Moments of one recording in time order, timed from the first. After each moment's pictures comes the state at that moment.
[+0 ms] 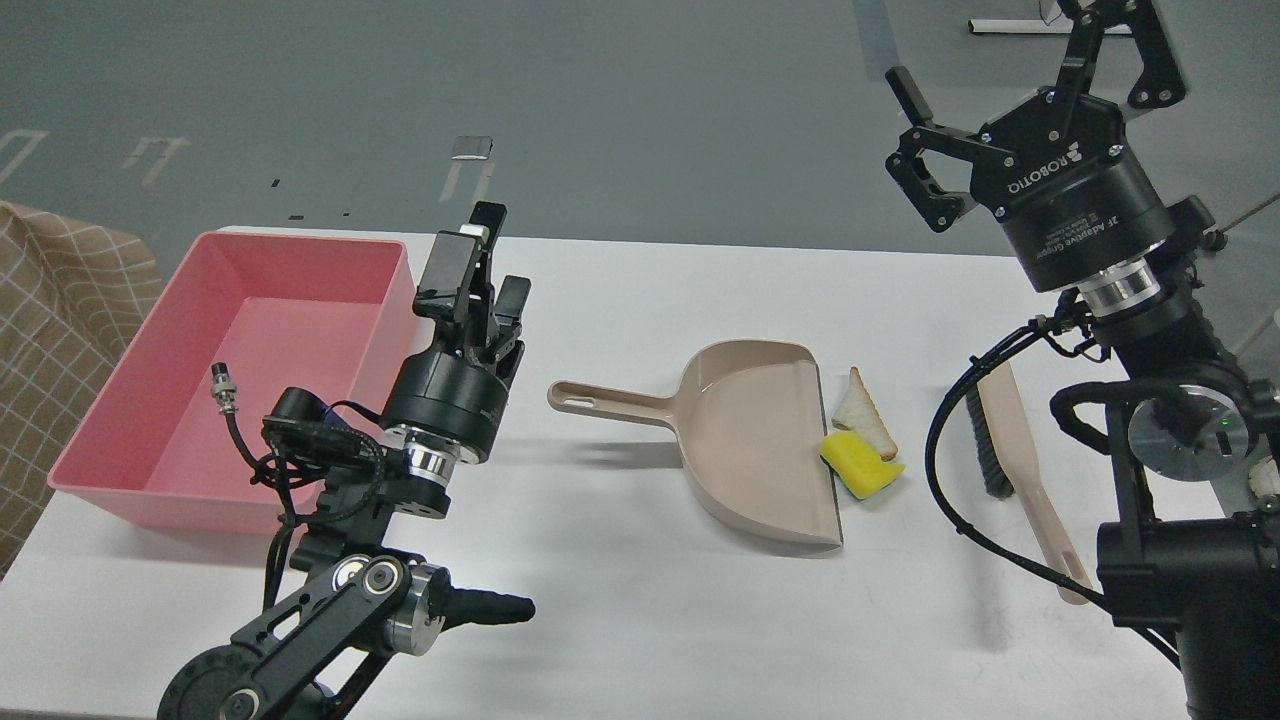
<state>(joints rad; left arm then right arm) -0.06 0.14 -0.96 -1.76 1.19 0.49 -0.16 0.38 0.00 1.57 1.55 -0.53 0.48 -0.17</state>
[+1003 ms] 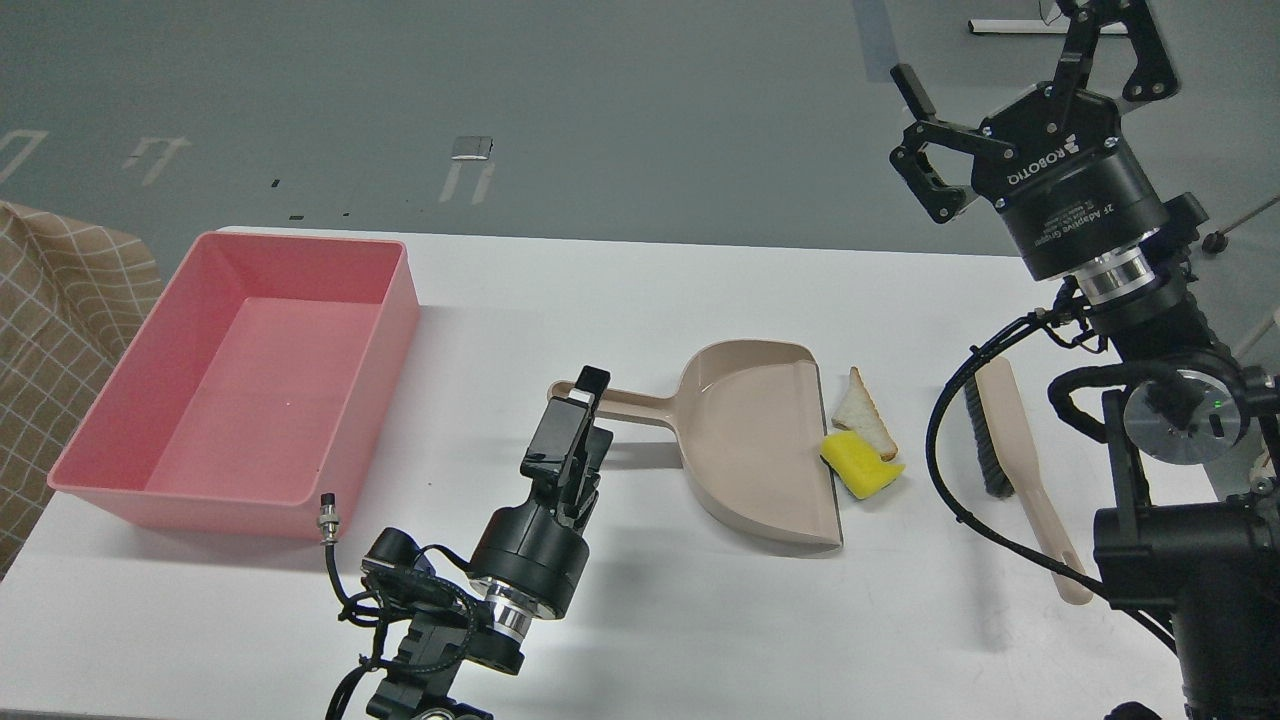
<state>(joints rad) 0.14 0.03 -0.78 -1.66 1.36 0.49 -0.22 0.41 0.00 1.58 1.48 -0.53 0.48 -0.16</state>
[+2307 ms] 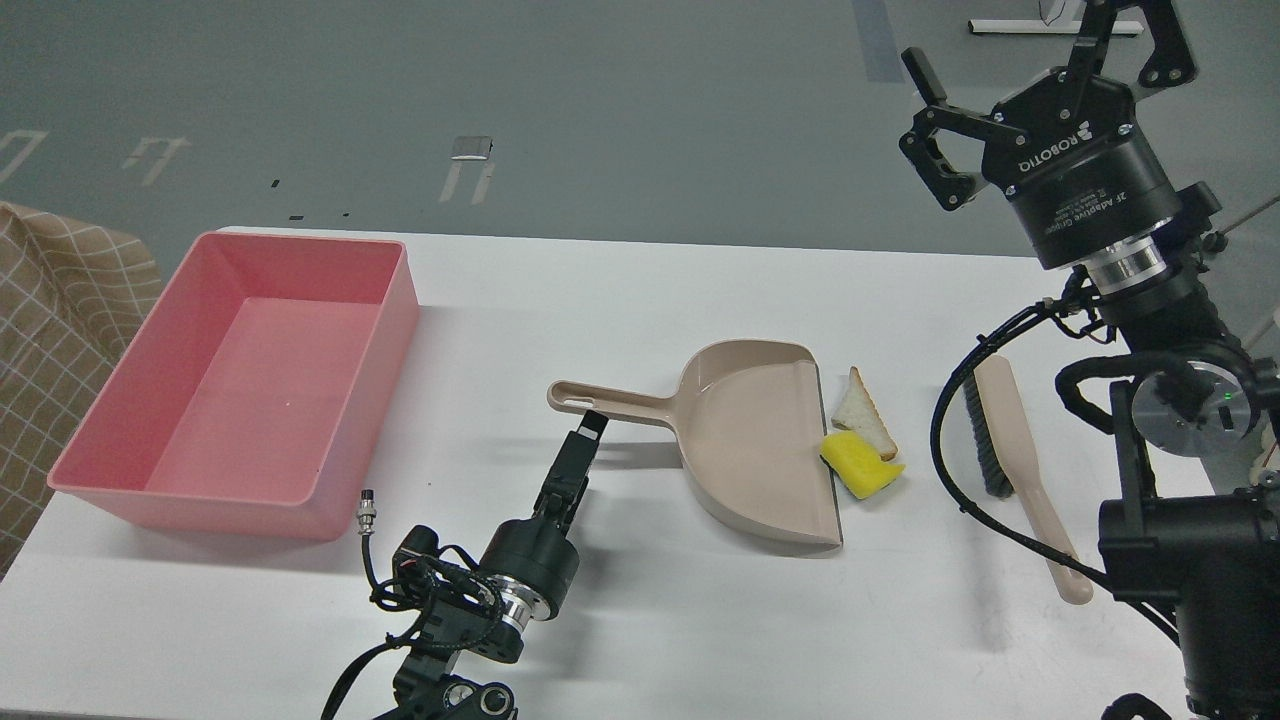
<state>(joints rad) 0.01 0.01 -0.77 -1.33 1.35 0.49 -0.24 0.42 0.00 1.59 1.48 -0.53 0.48 -0.17</state>
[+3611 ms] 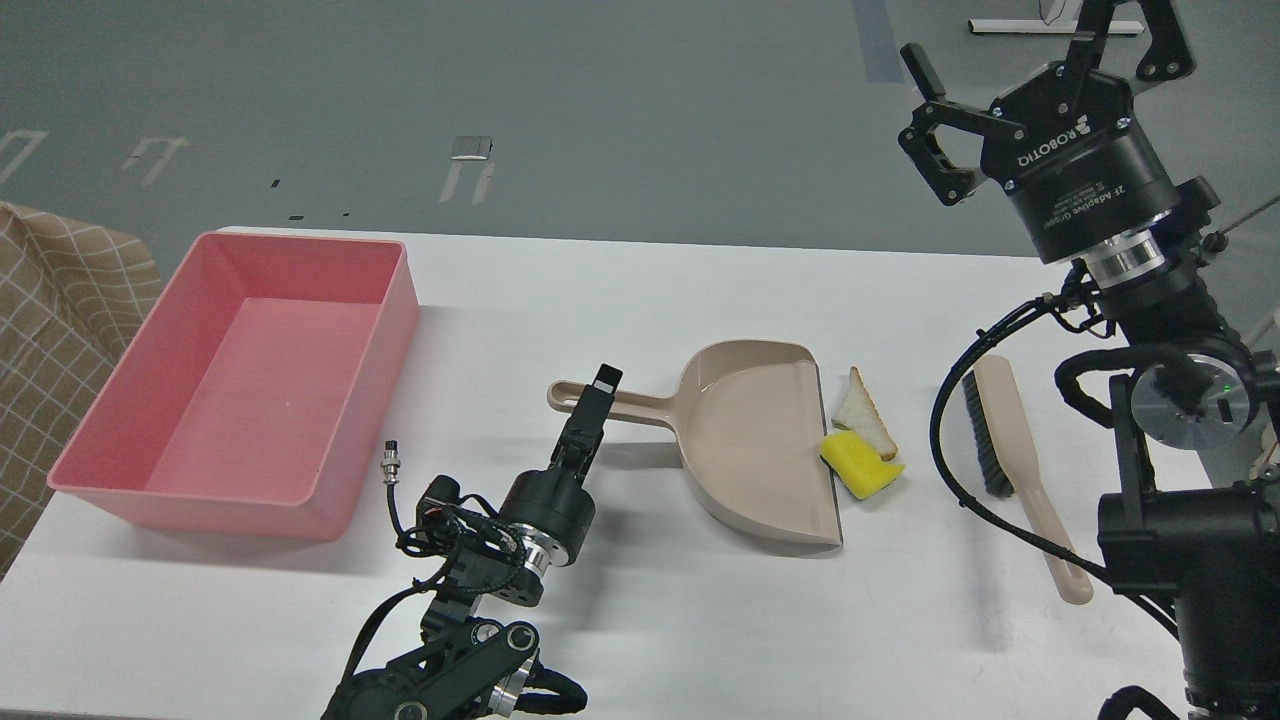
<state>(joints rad) -0.14 -0.04 -0.76 -1.17 1.30 0.49 -0.30 0.44 0.00 1.59 1.46 -0.53 0.47 -0.17</state>
